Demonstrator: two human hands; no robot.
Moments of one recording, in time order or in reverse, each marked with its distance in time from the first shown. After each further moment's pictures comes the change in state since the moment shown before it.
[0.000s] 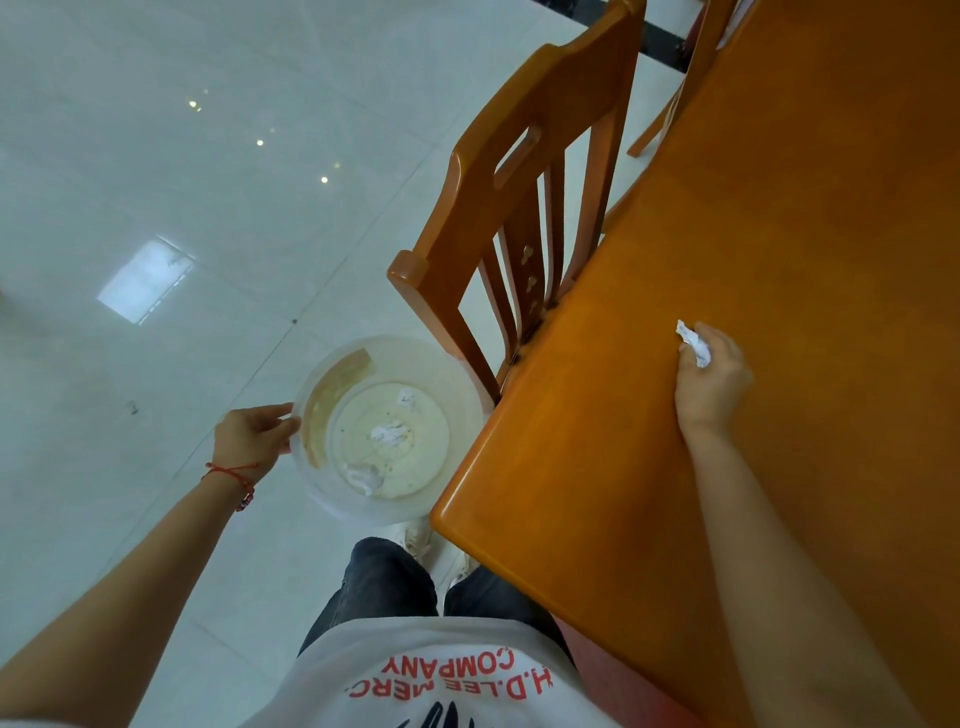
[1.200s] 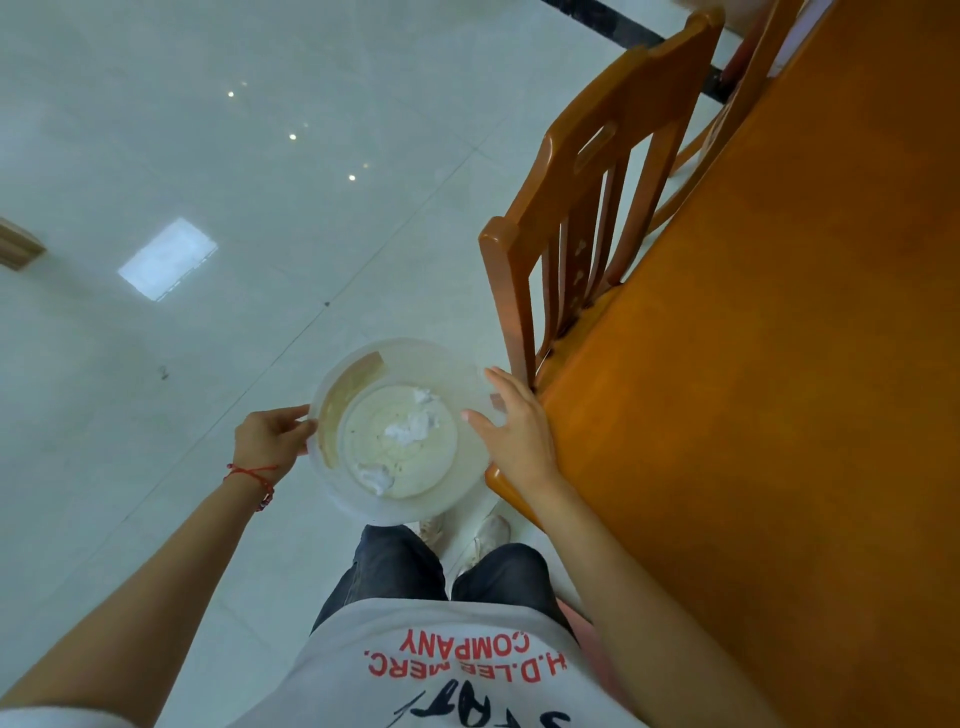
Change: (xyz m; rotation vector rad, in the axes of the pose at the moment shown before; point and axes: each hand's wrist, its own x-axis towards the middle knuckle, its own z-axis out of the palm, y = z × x) left_hand -0.029 -0.064 -0.034 0.000 0.034 -0.067; right_hand -0.193 -0.134 0.075 0.138 -0.748 -0.145
